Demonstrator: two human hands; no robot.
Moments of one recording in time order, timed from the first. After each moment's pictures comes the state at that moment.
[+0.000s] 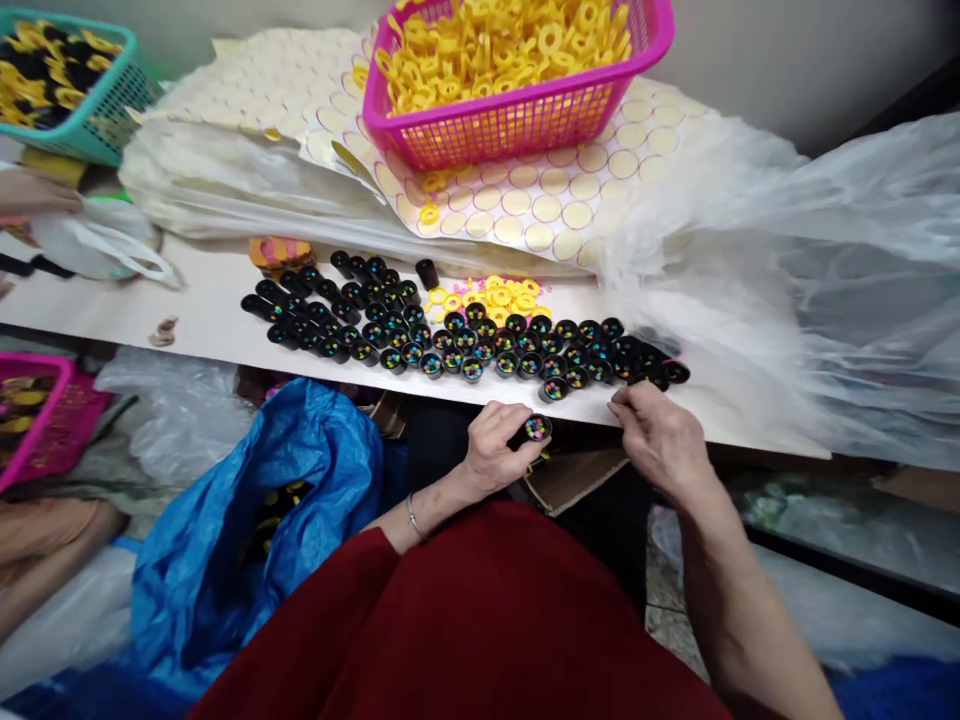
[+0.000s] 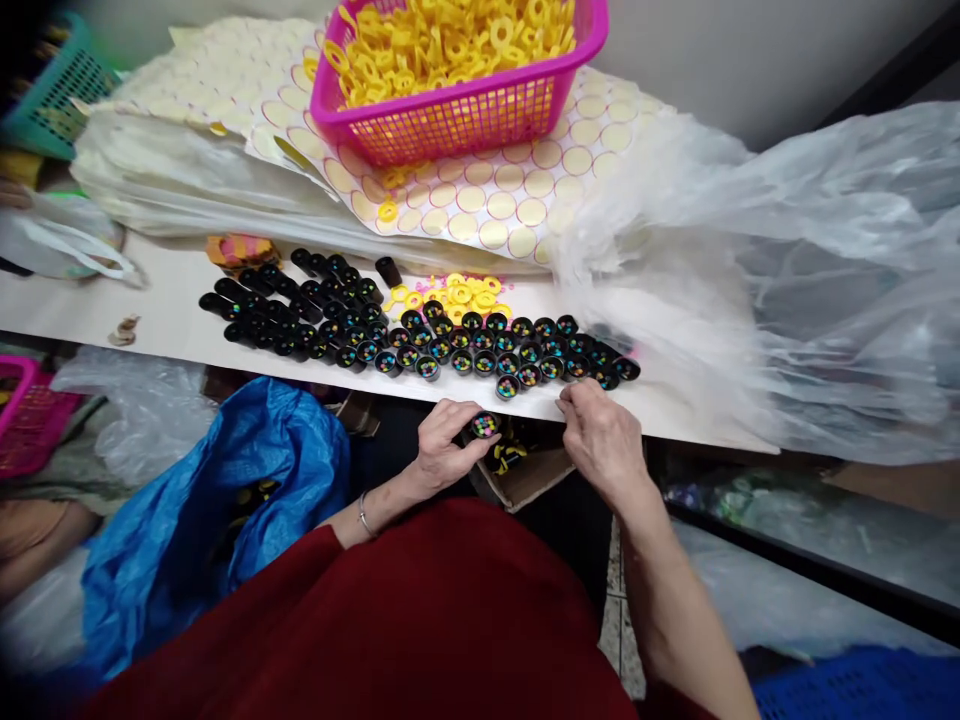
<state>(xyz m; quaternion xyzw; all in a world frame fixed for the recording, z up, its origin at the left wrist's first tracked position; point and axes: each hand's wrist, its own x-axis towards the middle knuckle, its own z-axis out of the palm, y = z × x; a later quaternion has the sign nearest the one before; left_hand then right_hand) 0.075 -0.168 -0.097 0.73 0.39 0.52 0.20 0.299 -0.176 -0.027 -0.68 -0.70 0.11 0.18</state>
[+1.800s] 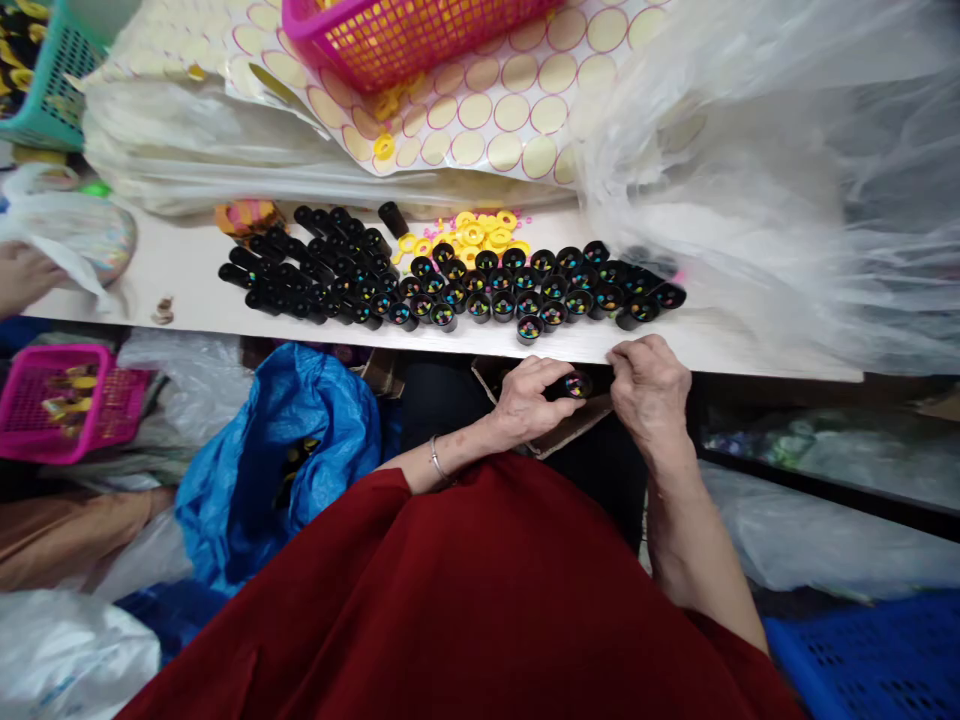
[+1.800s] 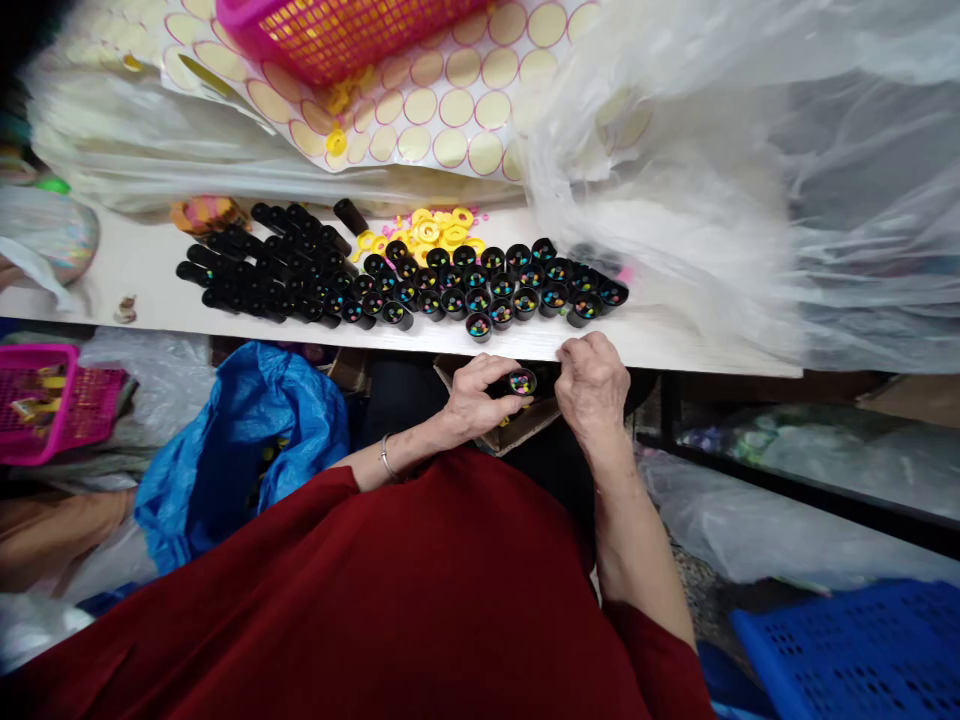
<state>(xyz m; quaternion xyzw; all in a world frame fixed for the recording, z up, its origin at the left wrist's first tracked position) 0.134 -0.181 -0.114 0.77 0.38 0.38 0.35 0.313 -0.205 -0.086 -0.73 -0.61 0.08 0.30</state>
